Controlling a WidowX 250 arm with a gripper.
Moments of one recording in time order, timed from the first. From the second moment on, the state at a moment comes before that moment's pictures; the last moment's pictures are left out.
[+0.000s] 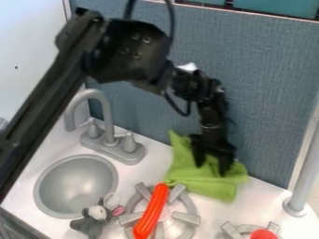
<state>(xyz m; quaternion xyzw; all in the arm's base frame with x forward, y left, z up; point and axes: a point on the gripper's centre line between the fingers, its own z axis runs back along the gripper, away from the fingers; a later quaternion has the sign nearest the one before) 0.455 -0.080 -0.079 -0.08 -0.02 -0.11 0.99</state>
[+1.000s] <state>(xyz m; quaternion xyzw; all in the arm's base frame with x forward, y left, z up) 0.413 -0.196 -0.065 -0.05 -0.01 -0.21 0.98</state>
